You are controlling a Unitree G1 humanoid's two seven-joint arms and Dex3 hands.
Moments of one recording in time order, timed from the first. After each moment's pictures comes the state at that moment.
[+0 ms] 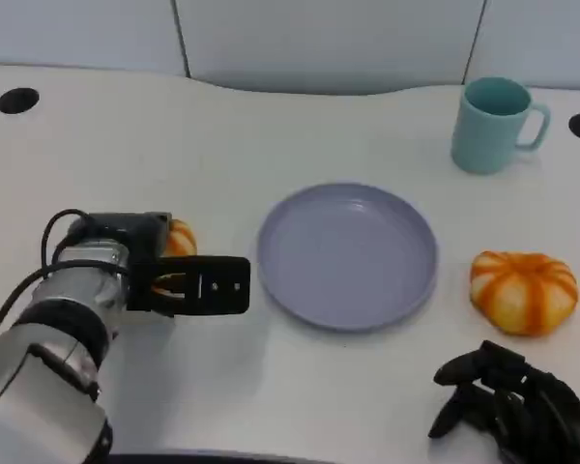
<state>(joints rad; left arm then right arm) -0.95 0.16 -0.59 1.36 0.77 0.03 0.00 0.04 0.00 -0.11 0.50 0.32 -0.36 0.65</state>
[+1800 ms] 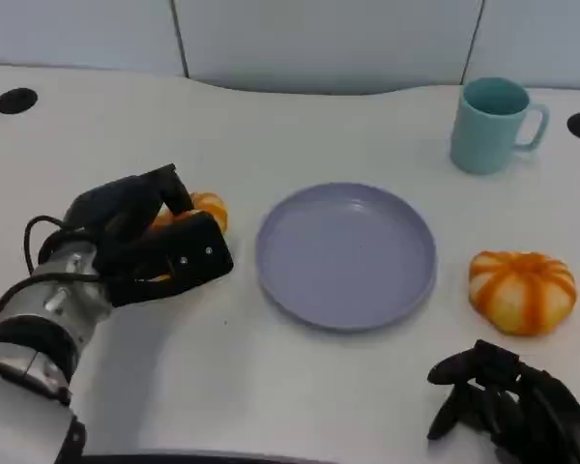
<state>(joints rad) -0.89 0.21 -0.36 1.33 0.55 -0.33 0.24 0.04 -0.01 -0.08 0.46 0.29 -0.32 0.59</state>
